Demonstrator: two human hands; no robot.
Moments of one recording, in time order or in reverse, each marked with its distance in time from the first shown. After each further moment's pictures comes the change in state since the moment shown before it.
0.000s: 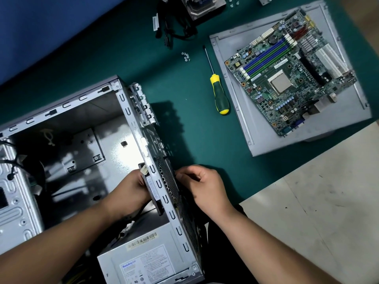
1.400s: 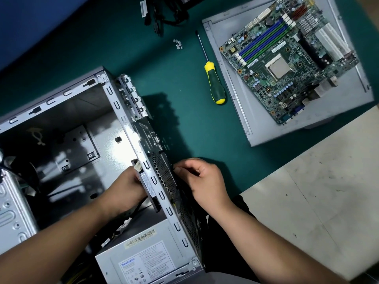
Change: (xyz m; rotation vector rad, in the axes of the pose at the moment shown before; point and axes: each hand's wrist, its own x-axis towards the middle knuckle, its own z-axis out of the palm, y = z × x) left_hand 0.003 -0.001 -0.008 0.168 -0.005 -0.082; right_hand -0.004 0.001 0.001 -0.027 0.071 -0.051
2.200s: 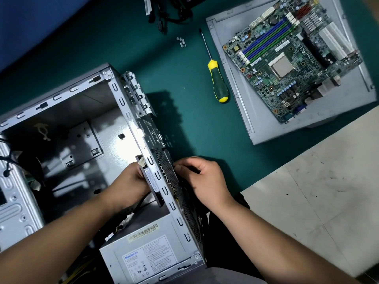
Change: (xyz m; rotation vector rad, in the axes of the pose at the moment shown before) left_hand -0.002 0.005 0.001 -0.019 -0.012 0.028; right_hand -0.001 -0.013 -0.001 0.036 -0.059 0.065
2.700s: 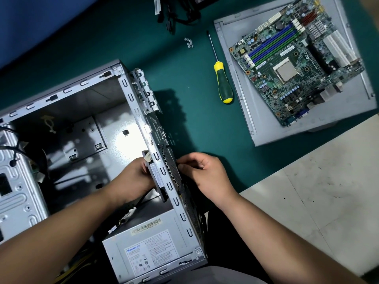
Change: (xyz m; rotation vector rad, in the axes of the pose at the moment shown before) left_hand 0.000 0.000 0.001 0.003 0.018 0.019; right_hand 0.008 -0.003 -0.003 0.069 -0.093 0.119
